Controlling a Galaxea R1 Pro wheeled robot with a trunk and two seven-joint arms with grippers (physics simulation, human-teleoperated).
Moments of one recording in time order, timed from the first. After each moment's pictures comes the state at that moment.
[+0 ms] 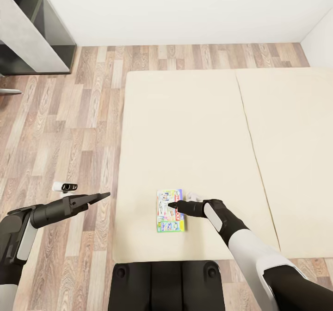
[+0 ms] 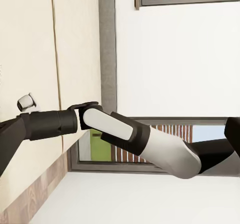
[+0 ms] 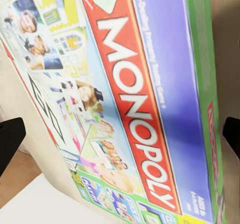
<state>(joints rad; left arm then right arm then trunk) -0.51 0.25 0.29 -1.35 0.30 1.00 -1.57 -0.89 0.09 0.16 -0.48 -0.43 0.57 0.33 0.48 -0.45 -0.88</state>
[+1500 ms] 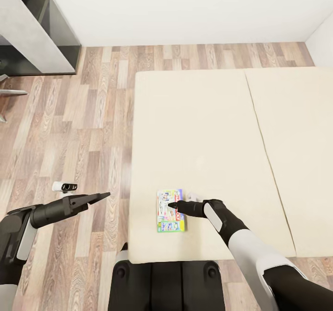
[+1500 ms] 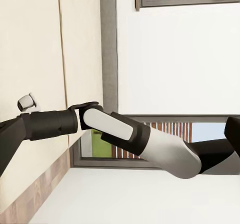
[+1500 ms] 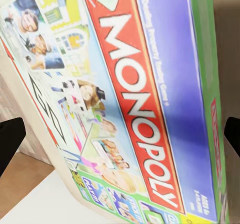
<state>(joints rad) -0.51 0.26 0.29 -1.35 0.30 1.00 -1.57 -0.89 0.09 0.16 -0.48 -0.43 0.57 0.33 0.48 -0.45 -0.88</state>
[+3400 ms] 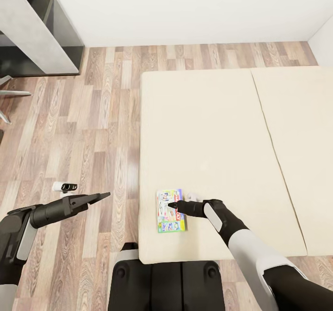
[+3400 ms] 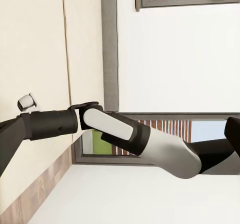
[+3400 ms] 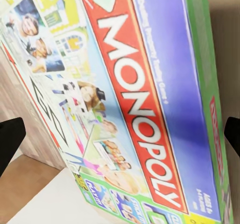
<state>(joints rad) -0.51 0.26 0.29 -1.35 0.30 1.00 -1.57 -0.89 0.09 0.16 -0.48 -0.43 0.57 0.33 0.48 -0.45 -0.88</state>
